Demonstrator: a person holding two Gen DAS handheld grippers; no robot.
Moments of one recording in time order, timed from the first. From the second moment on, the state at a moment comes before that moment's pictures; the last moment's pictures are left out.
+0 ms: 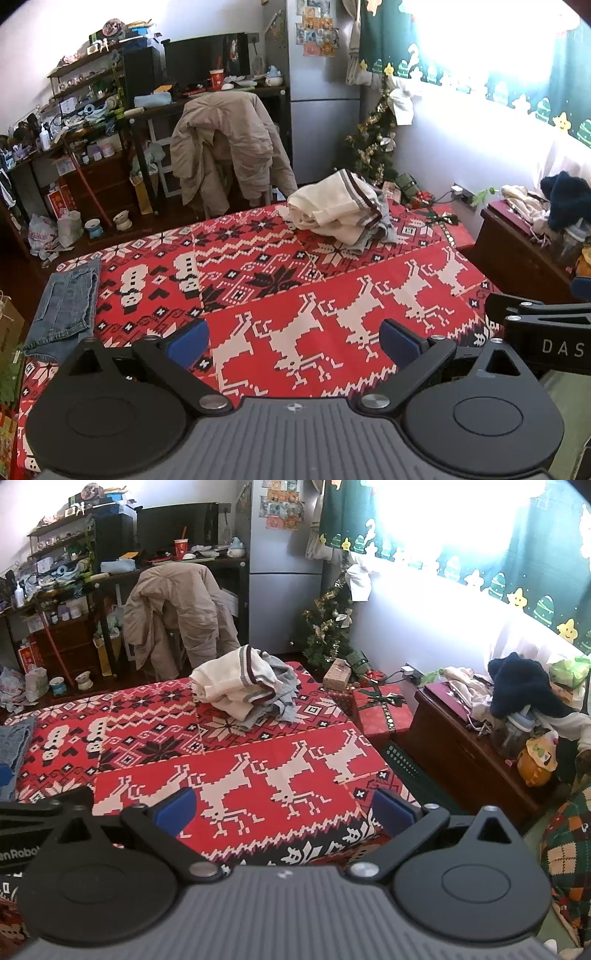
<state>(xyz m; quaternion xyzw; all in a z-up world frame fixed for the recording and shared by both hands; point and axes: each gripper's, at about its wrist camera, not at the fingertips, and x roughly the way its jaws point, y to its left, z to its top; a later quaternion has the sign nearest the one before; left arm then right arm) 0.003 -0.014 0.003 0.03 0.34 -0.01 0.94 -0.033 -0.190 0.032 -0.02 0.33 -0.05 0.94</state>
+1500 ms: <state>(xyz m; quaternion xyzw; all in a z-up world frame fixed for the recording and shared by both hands) 0.062 -0.004 -0.041 0.00 0.31 -0.02 0.95 0.041 -0.193 -0.024 -0.04 0.34 -0.03 0.94</state>
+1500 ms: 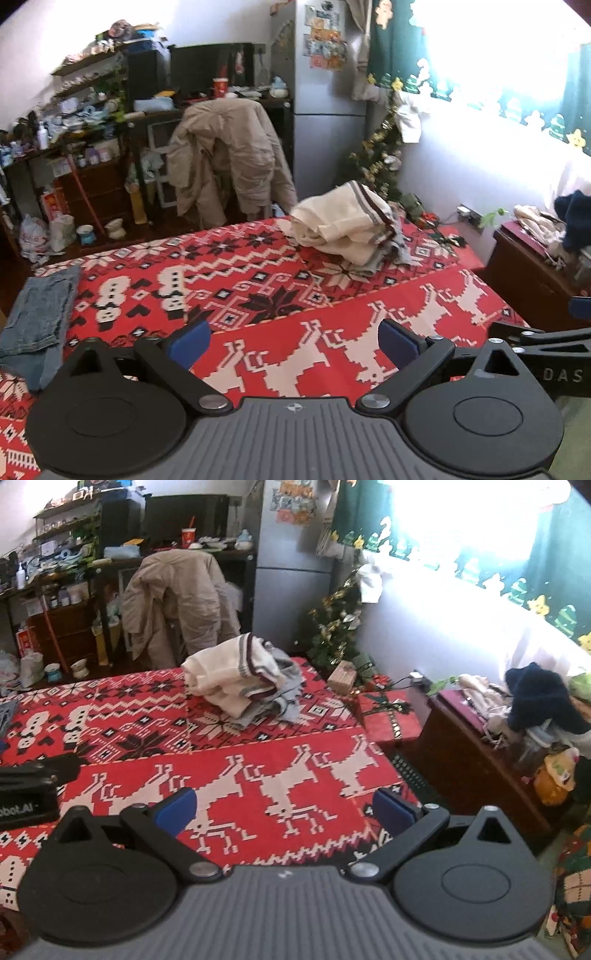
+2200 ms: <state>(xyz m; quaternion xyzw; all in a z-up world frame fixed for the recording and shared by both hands) 0.188 -0.009 -0.082 -0.01 0.28 -0.10 0.96 0.174 -0.217 -0.076 -0.02 0.34 0.02 0.94</state>
